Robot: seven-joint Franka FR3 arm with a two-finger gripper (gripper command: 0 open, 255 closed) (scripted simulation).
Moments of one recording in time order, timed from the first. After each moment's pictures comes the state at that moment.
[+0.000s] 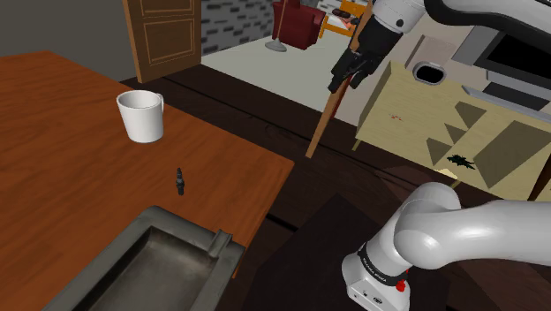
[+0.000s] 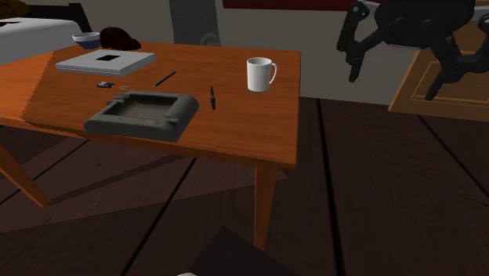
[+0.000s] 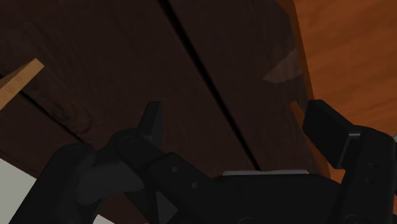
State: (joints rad) arm 0.01 -0.83 -0.02 -2.26 -0.05 1.66 0.12
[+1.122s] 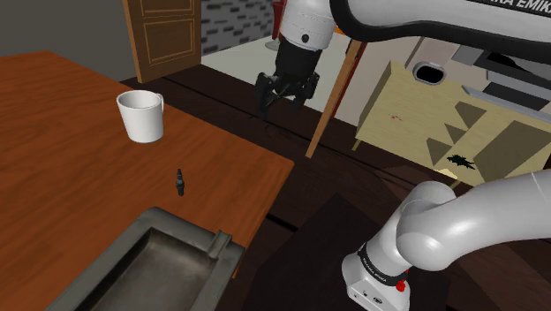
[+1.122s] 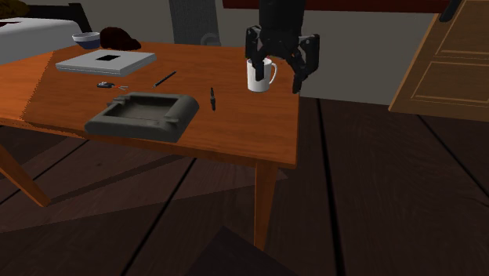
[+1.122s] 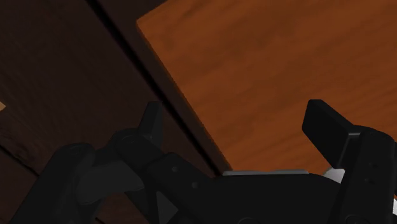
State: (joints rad) arm 0.08 -0.52 0.28 -2.13 0.10 1.69 0.47
